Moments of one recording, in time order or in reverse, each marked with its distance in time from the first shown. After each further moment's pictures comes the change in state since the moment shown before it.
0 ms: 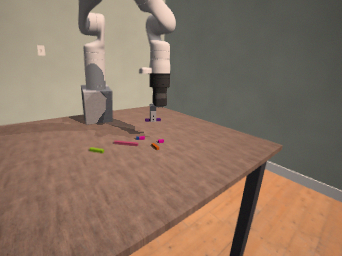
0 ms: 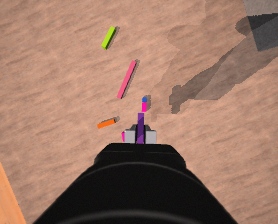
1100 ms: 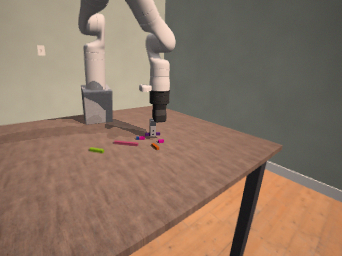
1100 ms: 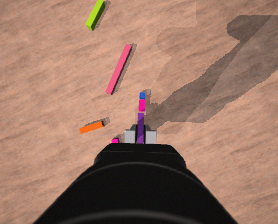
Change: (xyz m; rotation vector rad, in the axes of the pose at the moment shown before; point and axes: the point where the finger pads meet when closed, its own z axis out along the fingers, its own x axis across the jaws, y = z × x) arm 0.006 0.000 0.061 0.004 0.011 -0.003
